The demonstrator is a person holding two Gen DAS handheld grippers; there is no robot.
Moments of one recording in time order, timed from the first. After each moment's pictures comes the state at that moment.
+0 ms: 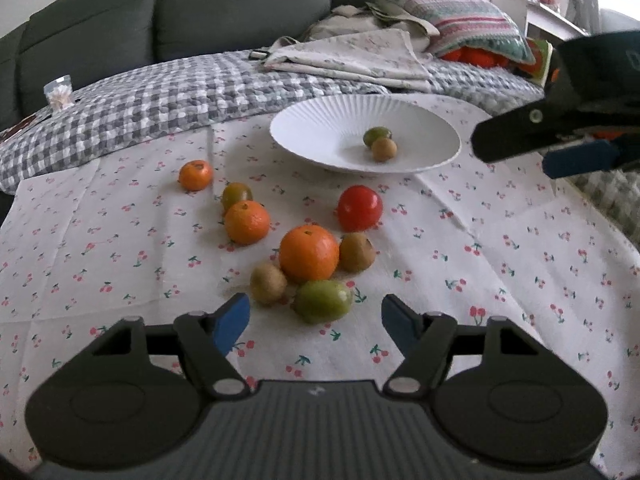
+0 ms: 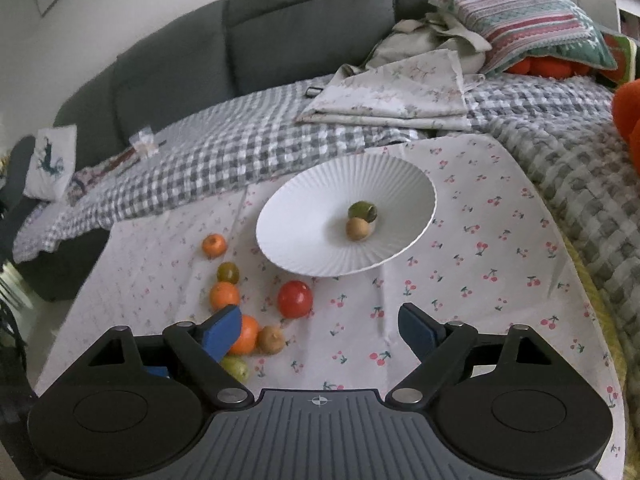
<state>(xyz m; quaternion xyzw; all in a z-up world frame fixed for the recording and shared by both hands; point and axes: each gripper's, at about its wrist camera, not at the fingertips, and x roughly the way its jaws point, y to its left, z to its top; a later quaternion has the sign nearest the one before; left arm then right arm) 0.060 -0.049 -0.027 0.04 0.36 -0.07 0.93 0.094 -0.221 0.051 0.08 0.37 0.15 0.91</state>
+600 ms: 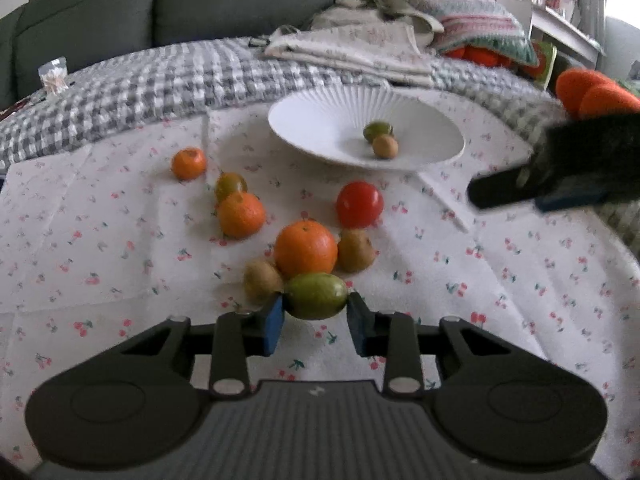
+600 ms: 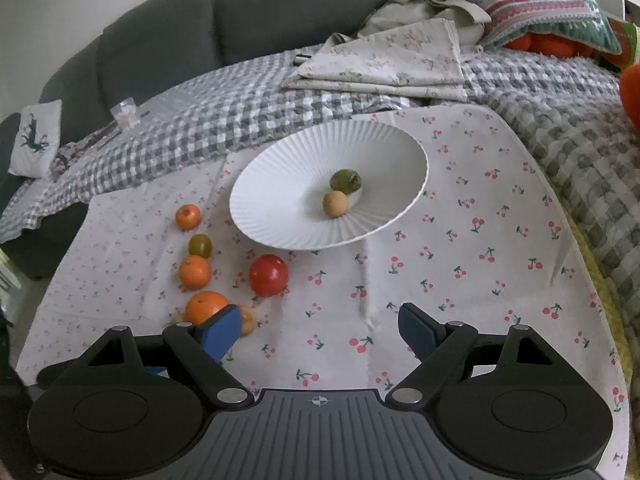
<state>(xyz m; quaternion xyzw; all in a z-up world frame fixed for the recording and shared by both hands) 0.067 -0.040 -0.024 0.02 0.37 -0.07 0.93 0.113 -0.225 0.025 0.07 0.41 0.14 0.90</state>
